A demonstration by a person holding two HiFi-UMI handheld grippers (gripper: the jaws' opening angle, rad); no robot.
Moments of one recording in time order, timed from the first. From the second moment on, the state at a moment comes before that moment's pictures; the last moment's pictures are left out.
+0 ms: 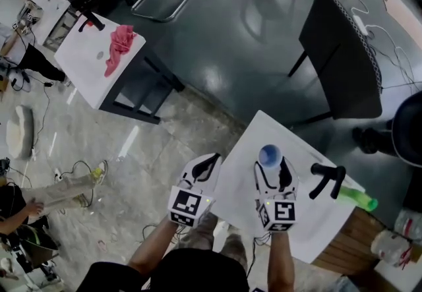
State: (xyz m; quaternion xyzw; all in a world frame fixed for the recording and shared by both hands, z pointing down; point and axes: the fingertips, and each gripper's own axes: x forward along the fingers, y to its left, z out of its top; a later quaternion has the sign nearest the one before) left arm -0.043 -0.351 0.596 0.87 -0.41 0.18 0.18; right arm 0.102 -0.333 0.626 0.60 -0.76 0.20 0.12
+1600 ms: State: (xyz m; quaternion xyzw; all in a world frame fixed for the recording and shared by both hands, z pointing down) left arm -0.049 -0.370 0.653 0.87 -0.39 0.21 0.22; right arm 0.098 -0.373 0.684 0.62 -0.75 0.18 0.15
